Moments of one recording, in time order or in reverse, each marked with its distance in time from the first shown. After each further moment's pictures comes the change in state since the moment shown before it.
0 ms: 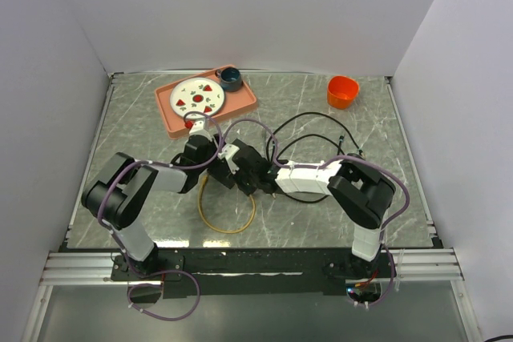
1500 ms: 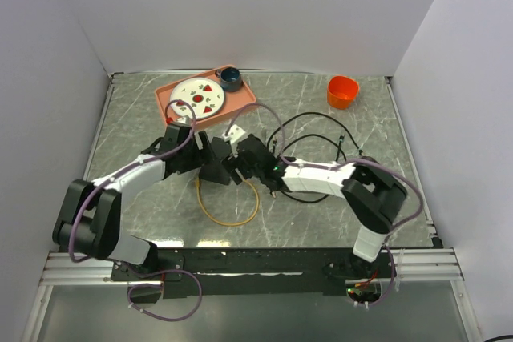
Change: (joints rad) left arm 0.164 -0.248 0.152 -0.754 0.080 0.048; right arm -0.011 -0.049 0.013 0.139 0.191 -0.002
